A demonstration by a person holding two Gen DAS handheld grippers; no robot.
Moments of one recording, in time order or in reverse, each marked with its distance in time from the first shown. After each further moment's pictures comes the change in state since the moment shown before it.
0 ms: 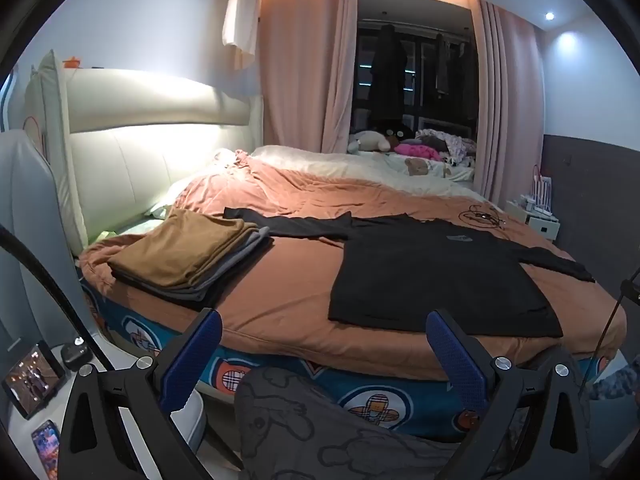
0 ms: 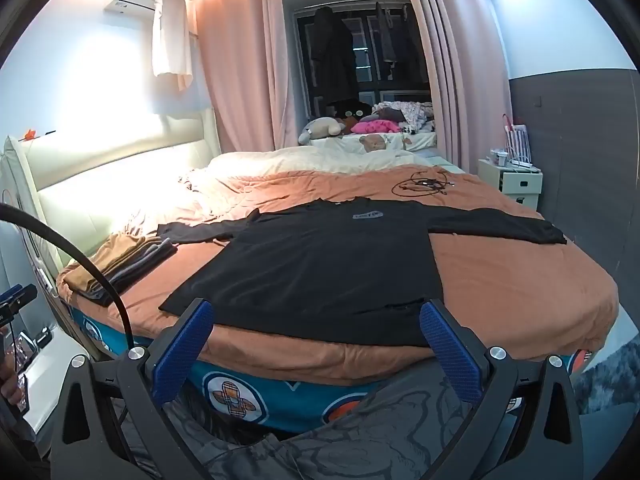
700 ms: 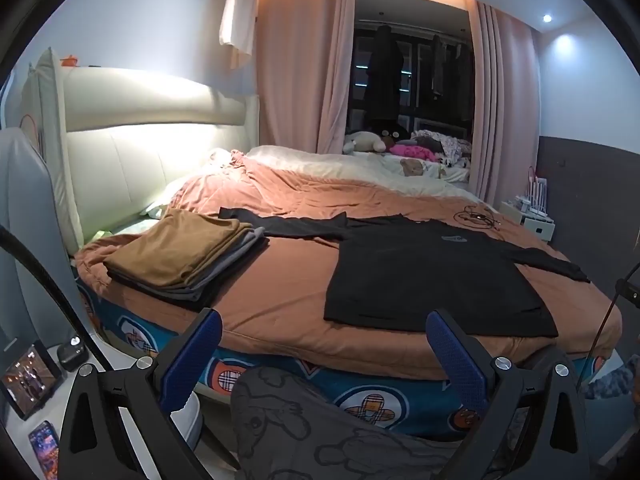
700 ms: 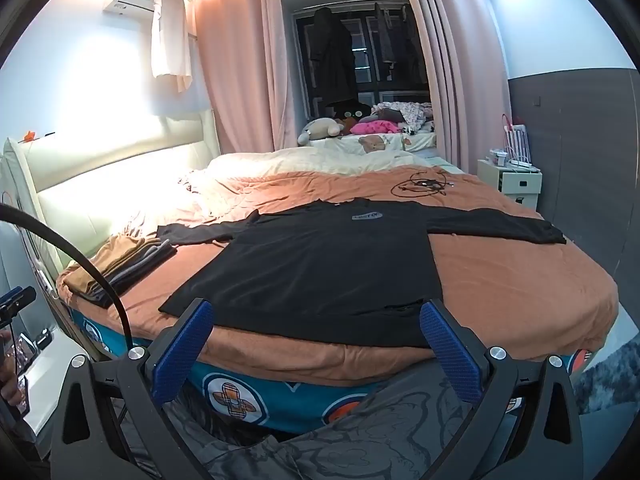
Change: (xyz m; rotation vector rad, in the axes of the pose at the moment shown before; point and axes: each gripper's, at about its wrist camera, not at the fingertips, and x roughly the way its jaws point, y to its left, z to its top) left arm -0.002 -0.006 -0.001 -0.003 -0.005 -0.016; right arm 0.000 0.001 0.001 -0.001 -0.003 0.000
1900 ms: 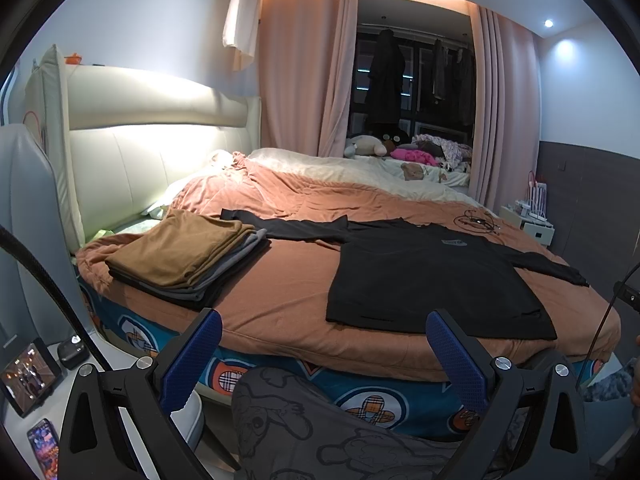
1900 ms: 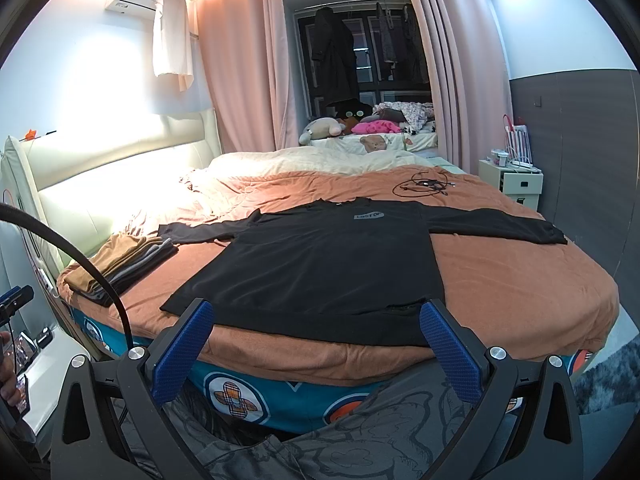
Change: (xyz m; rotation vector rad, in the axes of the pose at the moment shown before) left arm -0.002 0.008 -0.002 -0.008 -0.006 -0.005; right arm 0.001 -0.001 -0.003 -0.007 -0.001 -0.002
